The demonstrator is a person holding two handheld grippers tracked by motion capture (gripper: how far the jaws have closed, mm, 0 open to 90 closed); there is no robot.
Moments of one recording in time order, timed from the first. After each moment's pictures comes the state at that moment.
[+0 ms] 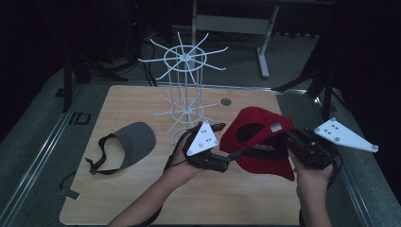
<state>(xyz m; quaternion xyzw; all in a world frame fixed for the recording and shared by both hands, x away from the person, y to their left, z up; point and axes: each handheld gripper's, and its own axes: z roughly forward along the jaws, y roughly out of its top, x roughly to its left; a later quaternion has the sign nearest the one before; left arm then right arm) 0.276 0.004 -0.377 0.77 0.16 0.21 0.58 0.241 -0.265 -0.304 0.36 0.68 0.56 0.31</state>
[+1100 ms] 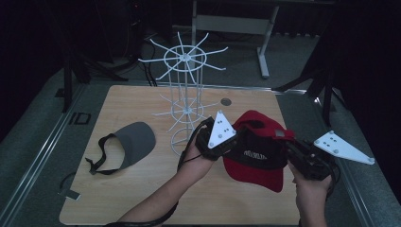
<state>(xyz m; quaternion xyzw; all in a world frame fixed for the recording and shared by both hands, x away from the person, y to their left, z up) 0.277 -0.020 -0.346 0.75 0.21 0.25 0.57 0.230 -0.274 -0.332 0.38 0.68 0.56 0.29</state>
